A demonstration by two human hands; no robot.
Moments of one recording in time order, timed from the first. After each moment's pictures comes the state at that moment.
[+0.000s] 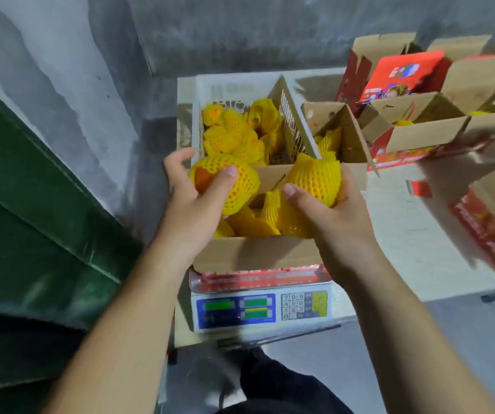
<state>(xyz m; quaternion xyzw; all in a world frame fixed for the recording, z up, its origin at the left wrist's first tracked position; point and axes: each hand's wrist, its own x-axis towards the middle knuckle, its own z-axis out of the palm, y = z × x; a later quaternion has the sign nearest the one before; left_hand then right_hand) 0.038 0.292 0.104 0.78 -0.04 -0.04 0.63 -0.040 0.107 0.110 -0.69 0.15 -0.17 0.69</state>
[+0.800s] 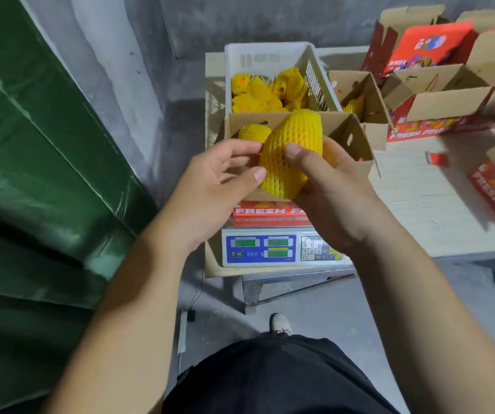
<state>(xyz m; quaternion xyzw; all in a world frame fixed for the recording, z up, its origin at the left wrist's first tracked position) -0.075 0.370 0.105 0.73 -0.20 -0.10 0.64 -0.126 0.182 0.123 -0.56 0.07 0.00 0.83</state>
